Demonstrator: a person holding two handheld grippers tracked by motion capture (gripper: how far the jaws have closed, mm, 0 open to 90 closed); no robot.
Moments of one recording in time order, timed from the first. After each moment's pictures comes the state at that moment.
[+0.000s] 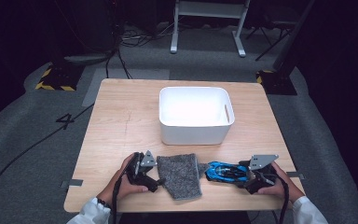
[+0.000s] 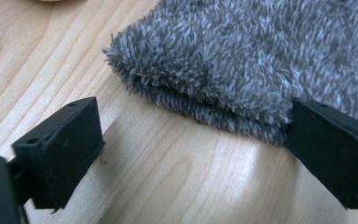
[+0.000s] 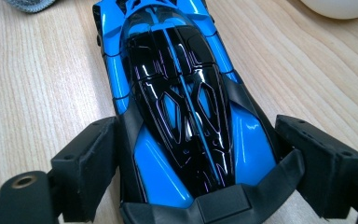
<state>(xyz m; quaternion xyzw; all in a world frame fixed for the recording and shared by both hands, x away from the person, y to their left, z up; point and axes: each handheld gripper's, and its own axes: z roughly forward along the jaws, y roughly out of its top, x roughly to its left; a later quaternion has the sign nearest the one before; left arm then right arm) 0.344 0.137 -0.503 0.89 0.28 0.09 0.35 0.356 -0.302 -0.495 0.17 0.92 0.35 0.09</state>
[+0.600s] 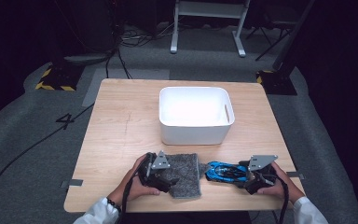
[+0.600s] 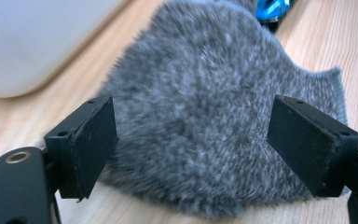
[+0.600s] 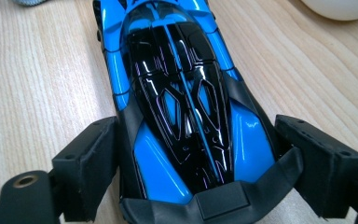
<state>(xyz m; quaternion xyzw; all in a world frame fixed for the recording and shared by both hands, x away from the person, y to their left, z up) 0.330 0.094 -0.482 0.89 0.23 0.10 0.38 0.353 -0.300 -0.493 0.17 0.92 0.34 0.10</state>
